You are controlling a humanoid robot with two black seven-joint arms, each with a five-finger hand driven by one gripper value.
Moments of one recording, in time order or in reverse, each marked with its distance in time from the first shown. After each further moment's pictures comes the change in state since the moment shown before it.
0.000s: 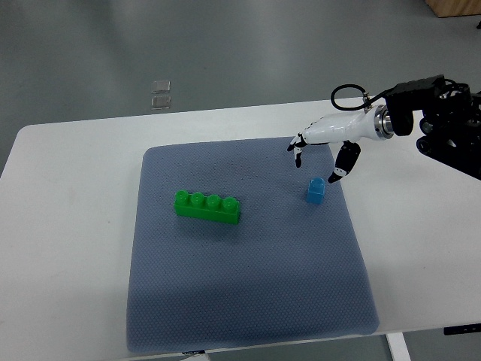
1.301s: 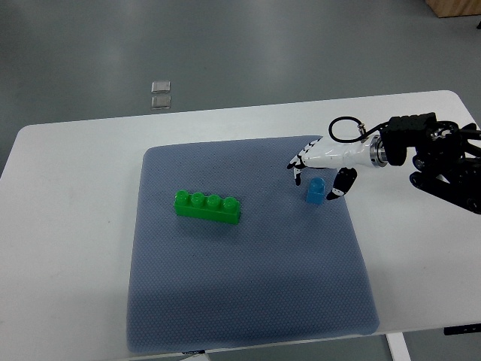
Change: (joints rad) left arm 0.000 0.000 0.000 0.000 0.000 0.000 0.000; right arm -0.105 0.039 -0.015 -0.043 -0.094 -0.174 -0.002
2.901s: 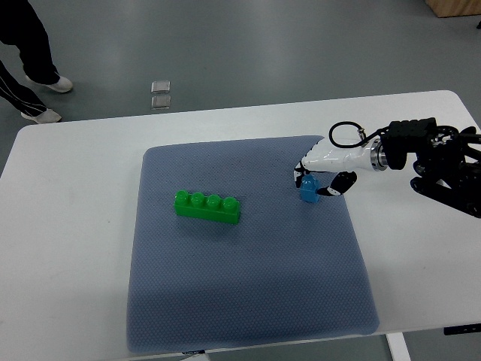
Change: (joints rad) left arm 0.000 0.000 0.000 0.000 0.000 0.000 0.000; right arm -0.005 0.000 -0.026 -0.001 -0.026 -0.057 0.011
